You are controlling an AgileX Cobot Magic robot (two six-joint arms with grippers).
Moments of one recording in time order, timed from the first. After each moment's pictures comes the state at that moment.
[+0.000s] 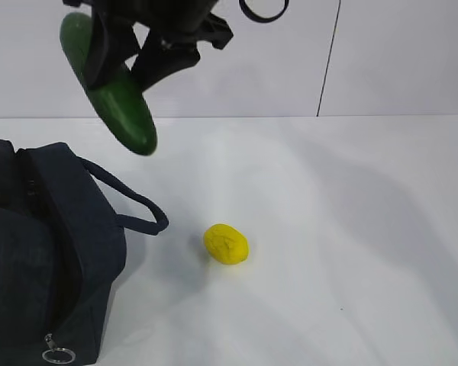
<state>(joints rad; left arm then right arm) 0.10 1.26 -0.72 -0.90 0.79 0.36 0.63 2.02 -2.16 0.45 1.26 0.02</state>
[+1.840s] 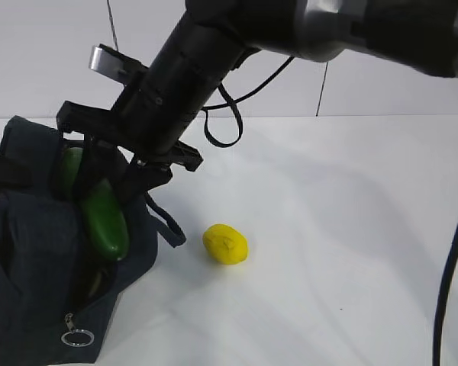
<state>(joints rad) 0.10 1.26 -0.72 -1.10 0.88 0.50 0.63 2.20 -2.01 0.69 1.24 0.02</state>
